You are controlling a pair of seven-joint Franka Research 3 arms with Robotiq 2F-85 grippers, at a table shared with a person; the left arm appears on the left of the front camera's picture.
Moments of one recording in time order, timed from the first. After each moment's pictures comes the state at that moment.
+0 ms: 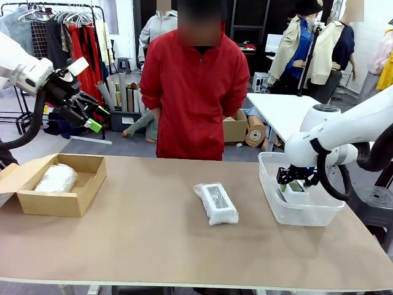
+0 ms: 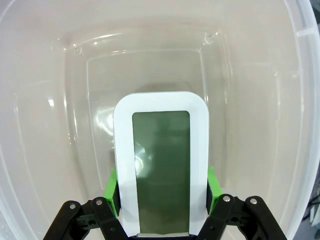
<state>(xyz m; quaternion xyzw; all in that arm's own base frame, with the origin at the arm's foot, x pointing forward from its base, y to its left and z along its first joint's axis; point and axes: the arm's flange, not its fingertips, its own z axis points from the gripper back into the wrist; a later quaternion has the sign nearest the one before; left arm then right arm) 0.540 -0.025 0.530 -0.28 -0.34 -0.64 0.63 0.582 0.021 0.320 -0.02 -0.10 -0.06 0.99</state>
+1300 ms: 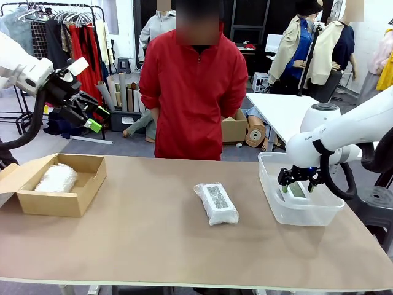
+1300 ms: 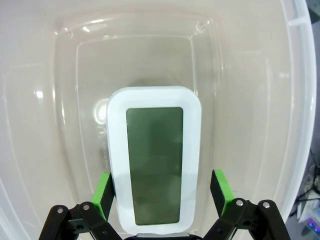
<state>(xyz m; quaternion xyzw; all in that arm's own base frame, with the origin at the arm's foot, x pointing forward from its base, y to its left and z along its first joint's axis) 0.540 -0.025 0.530 -0.28 -0.34 -0.64 0.63 0.575 0.018 0.324 -0.04 -0.07 -0.04 1.00</state>
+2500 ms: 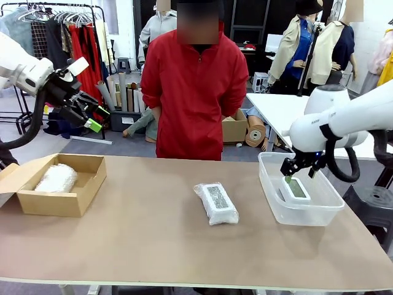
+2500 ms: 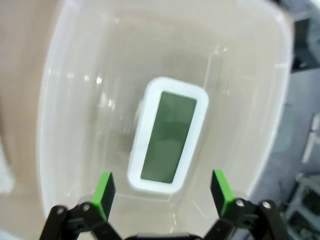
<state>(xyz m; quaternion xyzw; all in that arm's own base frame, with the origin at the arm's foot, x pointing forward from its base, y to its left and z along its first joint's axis) 0.540 -0.025 0.530 -0.28 -0.34 -0.64 0.63 0.559 0.032 0.396 -0.05 -0.09 0.12 0.99</state>
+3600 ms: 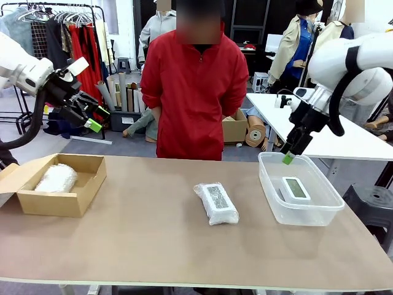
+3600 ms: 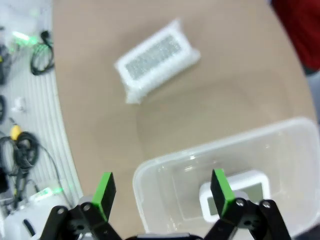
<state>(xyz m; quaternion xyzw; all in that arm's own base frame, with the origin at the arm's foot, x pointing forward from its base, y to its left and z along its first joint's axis) 0.540 -0.025 0.530 -0.28 -0.34 -0.64 0.63 0.533 0.056 0.494 0.20 -0.12 0.57 0.79</state>
